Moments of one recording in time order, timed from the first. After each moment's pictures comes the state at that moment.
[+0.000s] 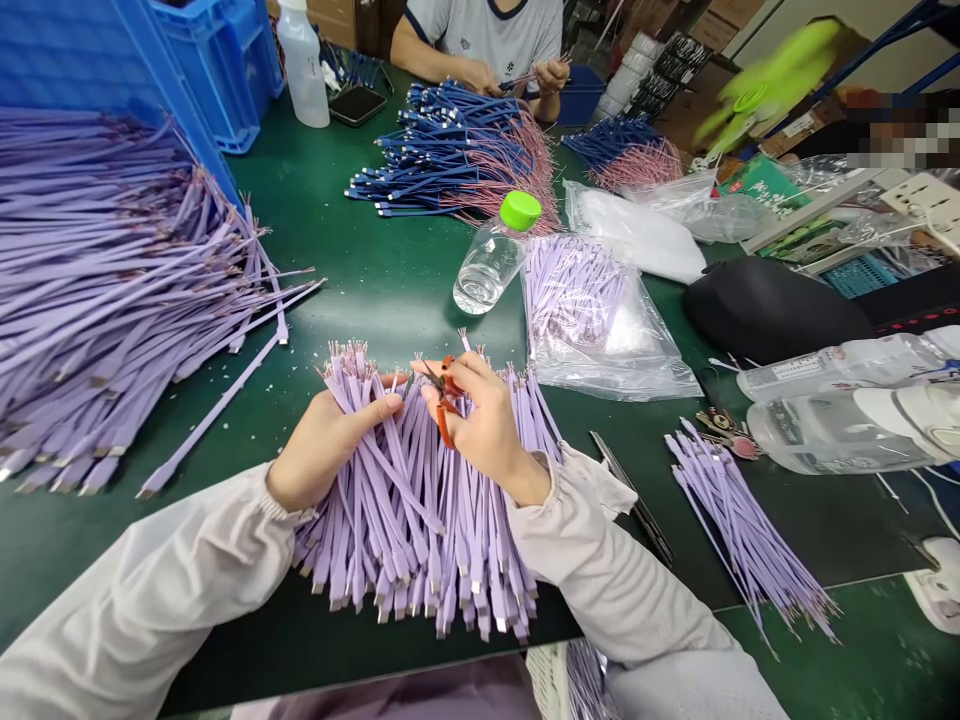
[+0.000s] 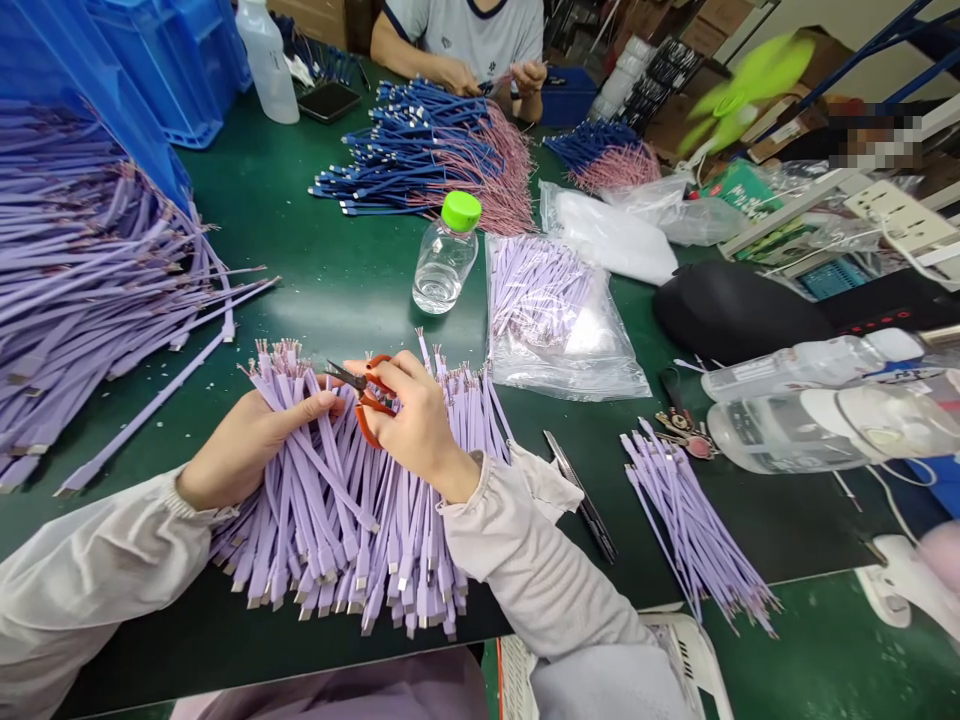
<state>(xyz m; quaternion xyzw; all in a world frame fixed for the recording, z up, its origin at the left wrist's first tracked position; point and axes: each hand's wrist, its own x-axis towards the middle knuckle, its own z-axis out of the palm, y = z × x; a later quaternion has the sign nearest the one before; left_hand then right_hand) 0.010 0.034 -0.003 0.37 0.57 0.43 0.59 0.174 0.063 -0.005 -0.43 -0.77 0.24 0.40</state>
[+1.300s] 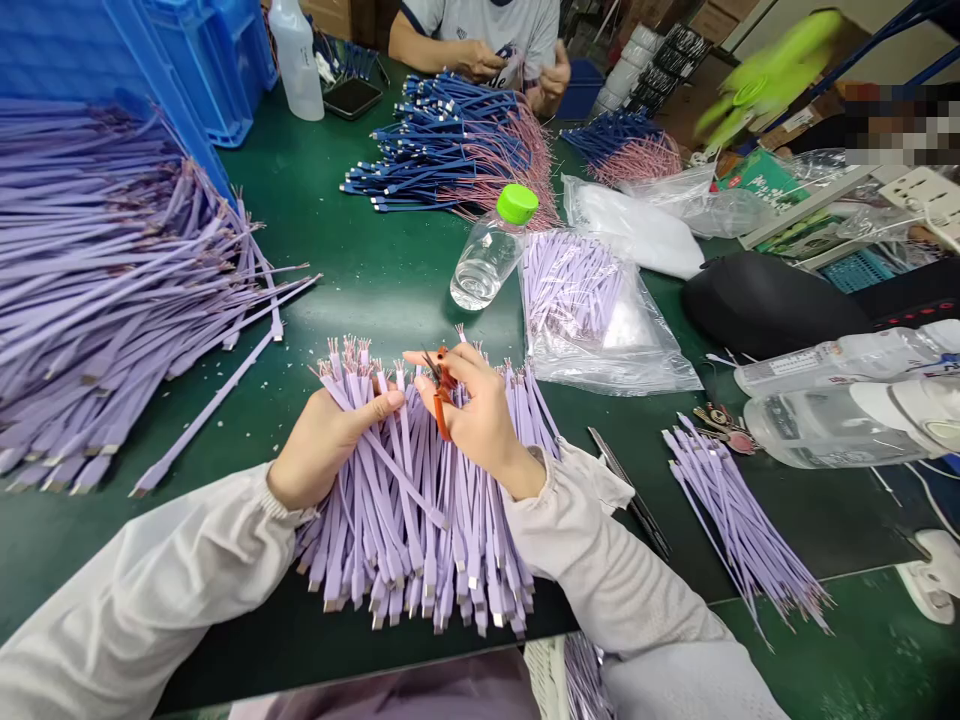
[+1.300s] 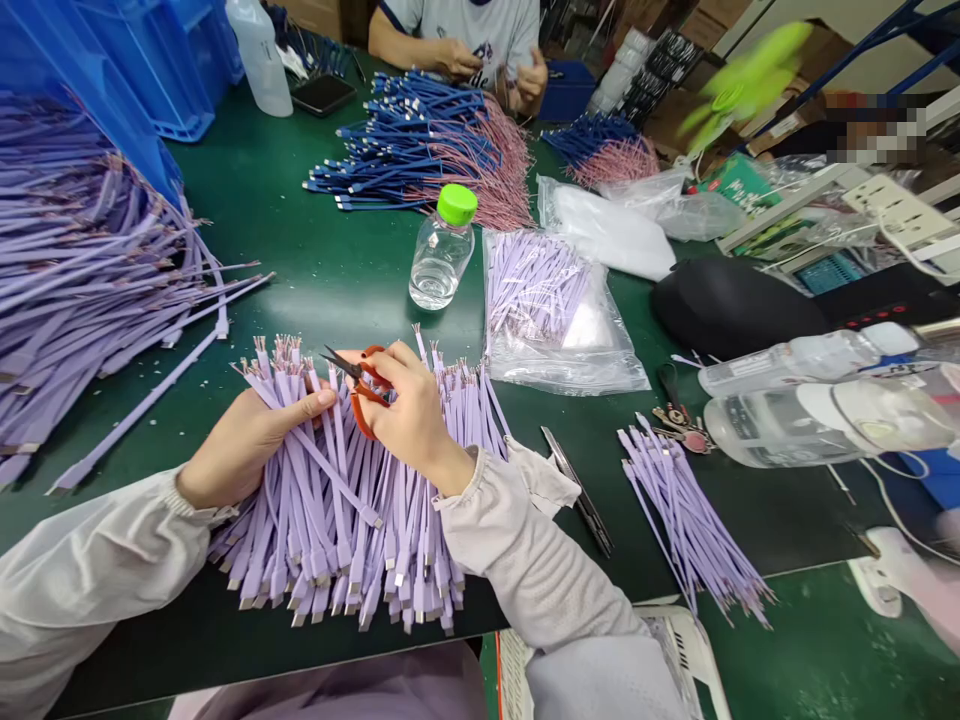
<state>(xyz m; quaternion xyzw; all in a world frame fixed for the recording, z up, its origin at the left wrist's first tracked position) 0.013 0.033 -0.003 0.38 0.58 0.43 0.57 0.169 0.065 0.001 -0.43 -0.75 0.28 0.41</state>
